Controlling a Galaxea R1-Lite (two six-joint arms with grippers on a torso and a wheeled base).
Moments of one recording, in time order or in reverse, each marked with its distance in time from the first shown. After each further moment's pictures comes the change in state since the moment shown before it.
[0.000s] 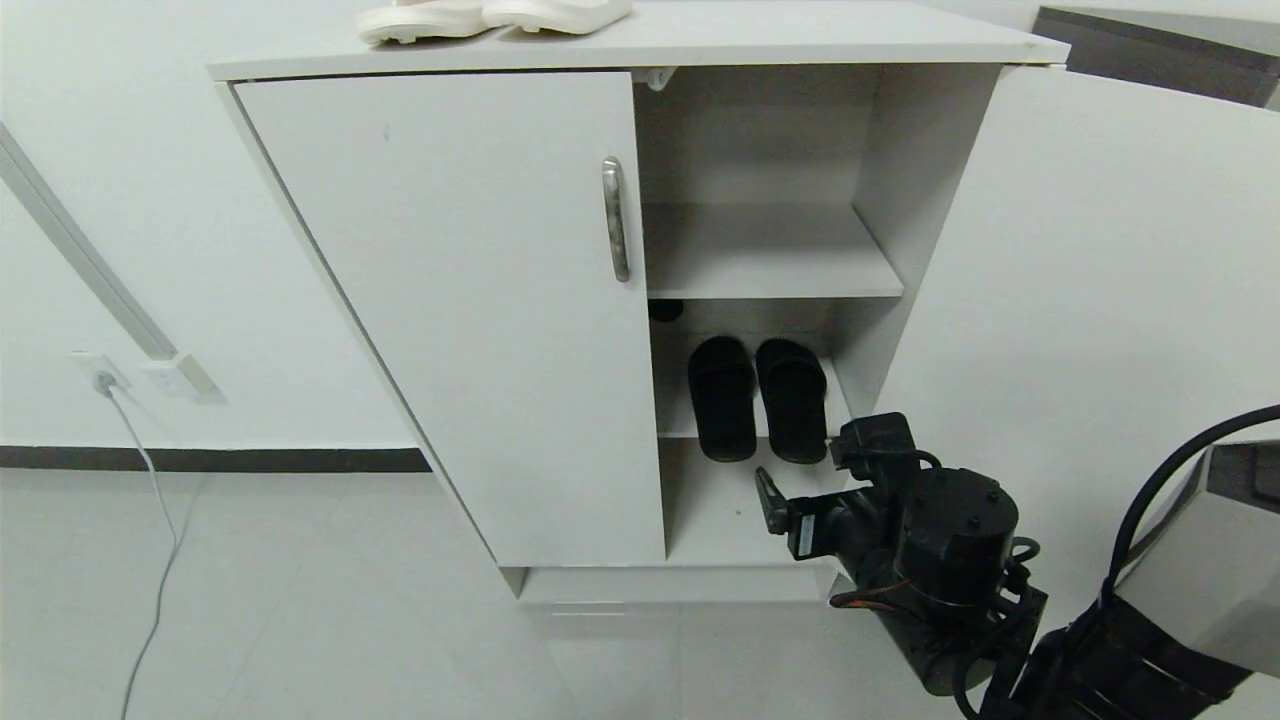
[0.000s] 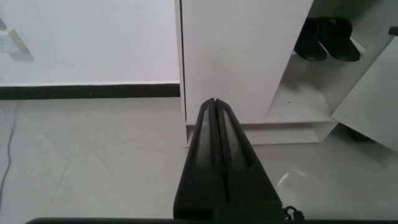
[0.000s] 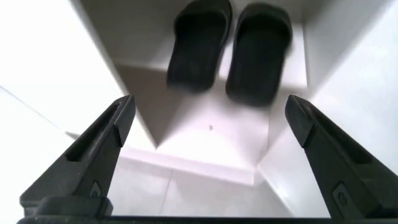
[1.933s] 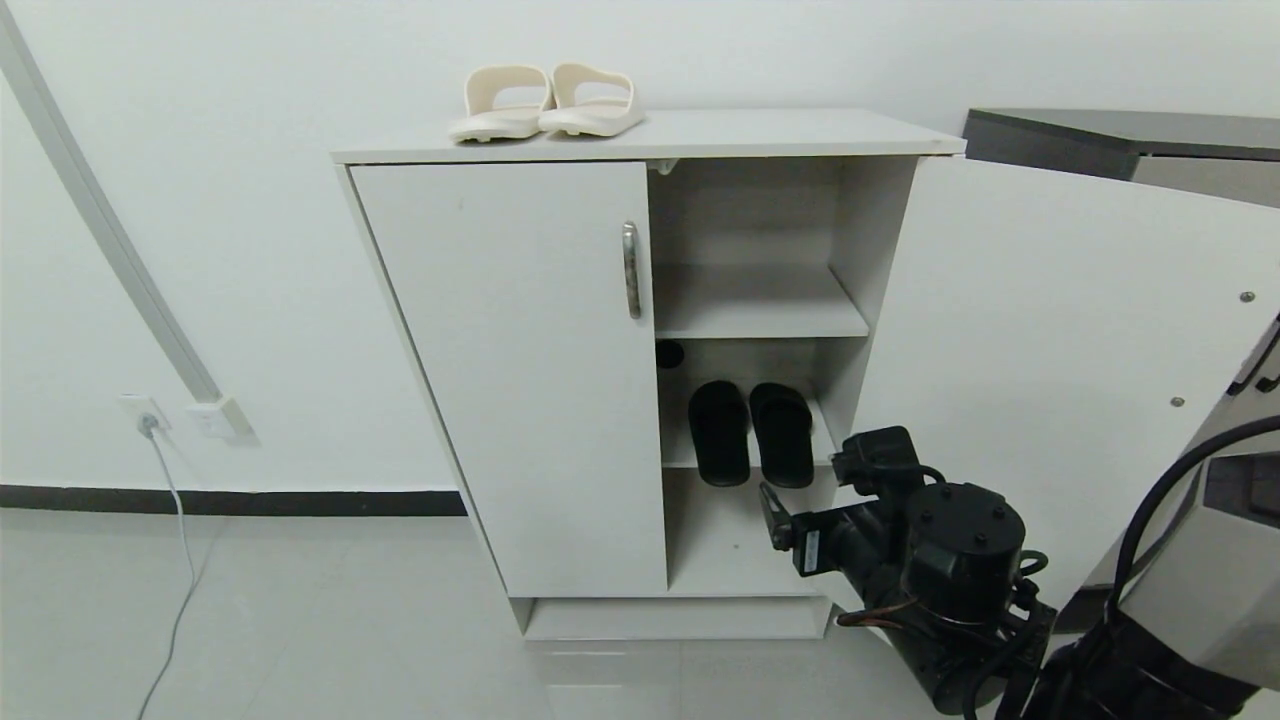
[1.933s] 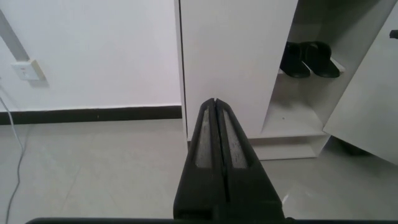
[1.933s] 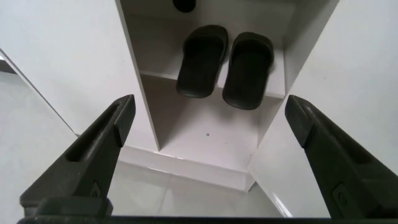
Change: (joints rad) left arm 0.000 0.000 0.000 0.000 -0.004 0.015; right arm 0.005 0.002 0.044 -0.017 0.001 -0.006
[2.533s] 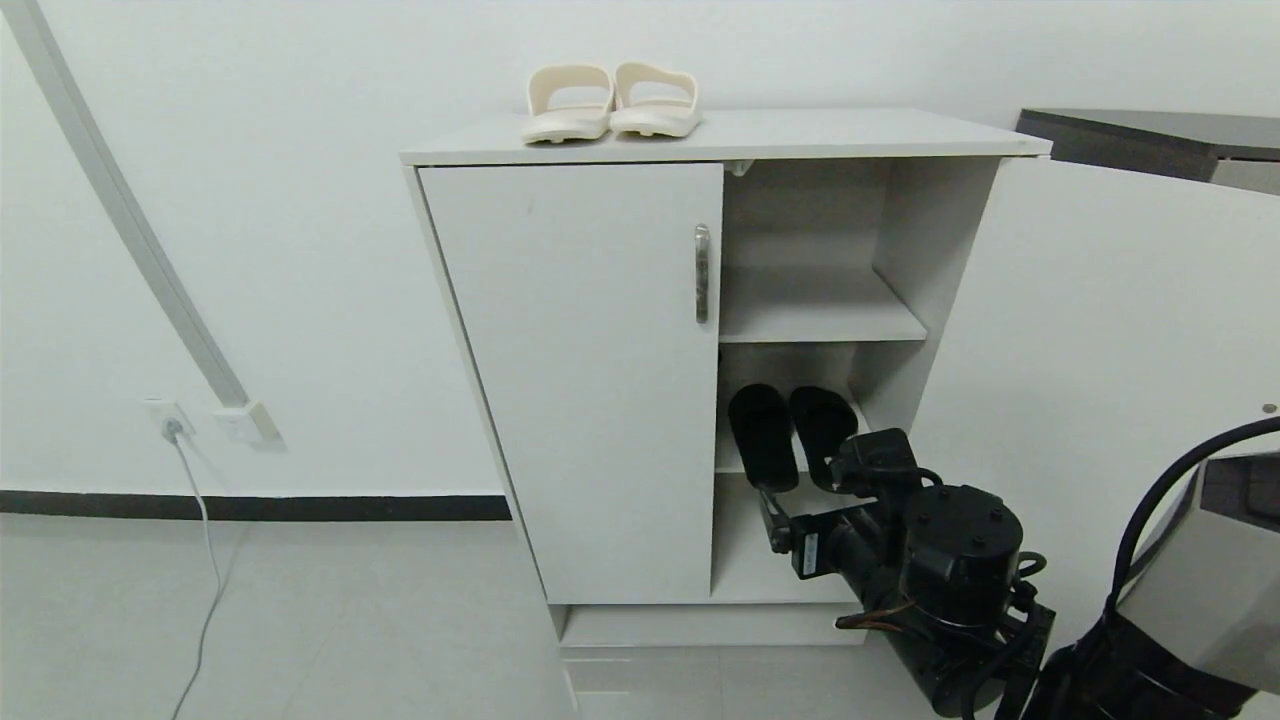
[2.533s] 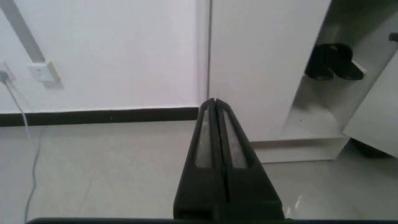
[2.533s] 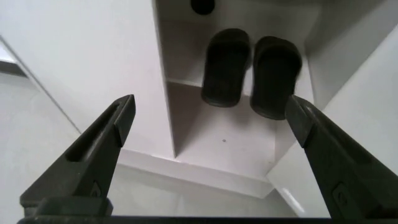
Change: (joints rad) left arm 0.000 0.000 0.000 -0.001 0.001 -0.006; right arm 0.003 0.002 0.001 0.000 -0.001 -0.002
